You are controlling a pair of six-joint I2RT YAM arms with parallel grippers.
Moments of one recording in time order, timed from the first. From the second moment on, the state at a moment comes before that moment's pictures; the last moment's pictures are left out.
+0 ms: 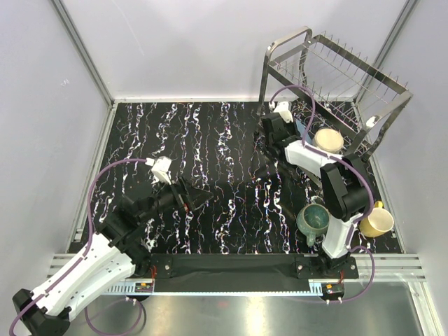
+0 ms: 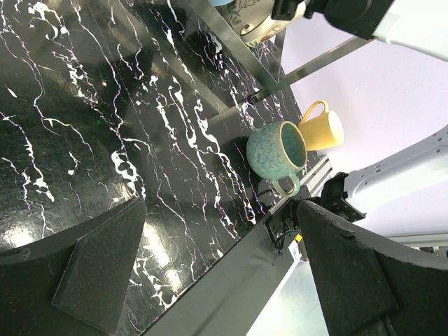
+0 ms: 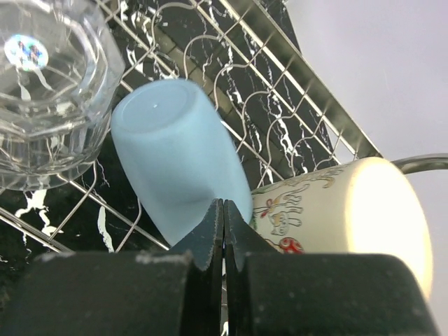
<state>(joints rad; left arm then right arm) -0.66 0.55 0.51 -0.21 0.21 -0.78 0.45 1.86 1.24 -0.03 0.96 -0.06</state>
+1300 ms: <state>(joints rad) -0.66 0.57 0.51 -0.21 0.21 -0.79 0.41 2.05 1.52 -0.03 0.88 -0.07</state>
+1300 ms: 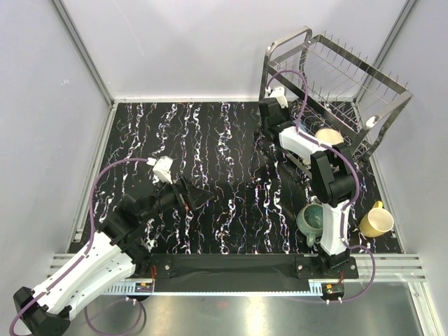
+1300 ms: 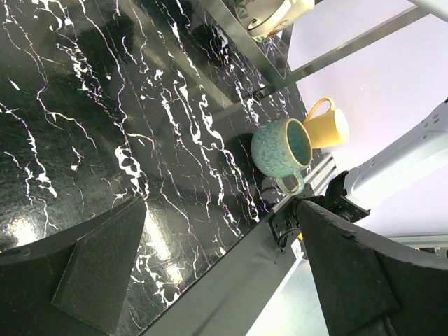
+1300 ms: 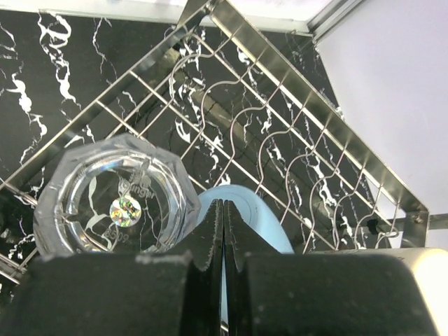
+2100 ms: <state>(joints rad) -0.66 0.56 0.51 -0.21 0.21 -0.79 0.40 1.85 1.32 -0.02 0.91 0.05</state>
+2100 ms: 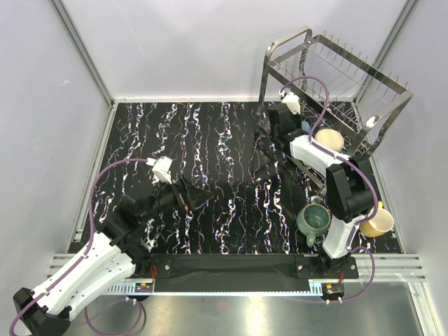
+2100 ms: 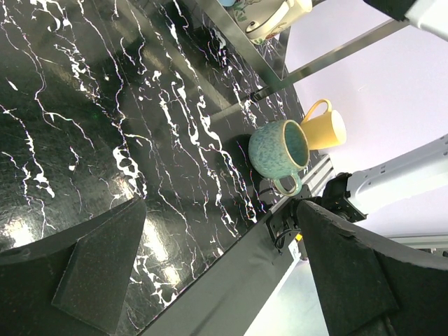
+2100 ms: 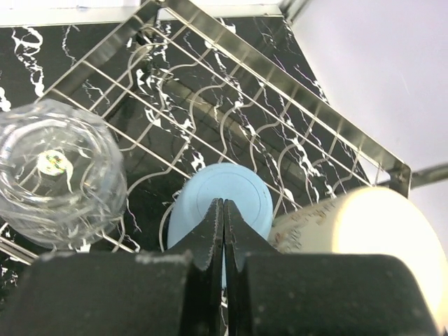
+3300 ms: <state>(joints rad) -0.66 0.59 0.51 -0.16 0.25 -0.82 0.40 1.61 1.10 -0.11 0.96 0.22</state>
